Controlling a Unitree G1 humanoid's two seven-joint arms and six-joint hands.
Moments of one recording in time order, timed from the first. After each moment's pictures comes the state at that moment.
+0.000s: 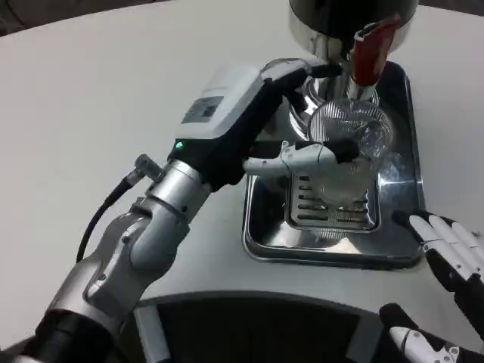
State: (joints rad) left arm -0.80 0.34 -0.26 0.52 0.53 -0.50 0.15; right arm 0.50 -0.32 -0.18 -0.95 -0.68 0.00 0.38
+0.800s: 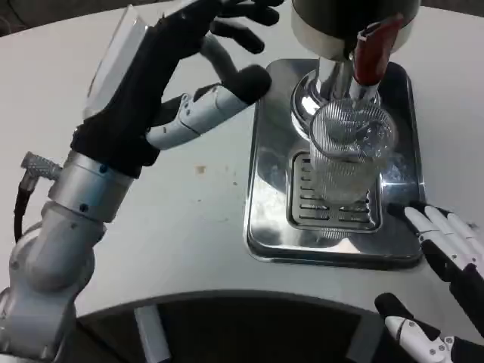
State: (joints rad) left arm -0.58 0.40 -0.02 0.03 0.07 -0.45 -0.13; right arm 0.45 -0.32 -0.17 -0.94 -0.68 0.02 0.38
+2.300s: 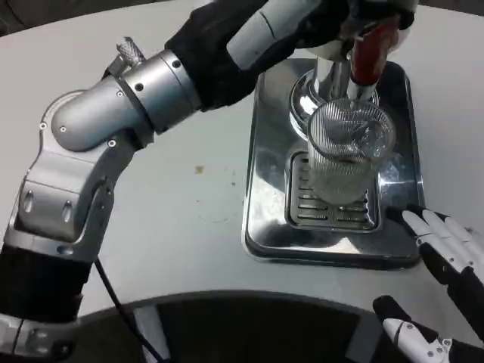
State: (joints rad) left arm -0.99 0.37 -0.06 0.13 -0.28 0.09 -0.70; right arm 0.46 -0.32 -0.16 -0.94 -0.68 0.02 0.38
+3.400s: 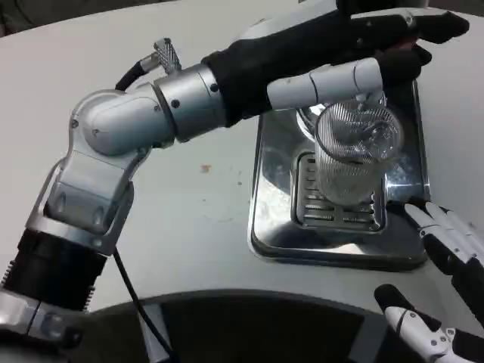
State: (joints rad) left arm -1.04 0.38 -0.17 0.27 -0.07 -0.18 -0.79; right arm 0.43 -0.32 -0.16 -0.94 -0.60 0.06 0.38
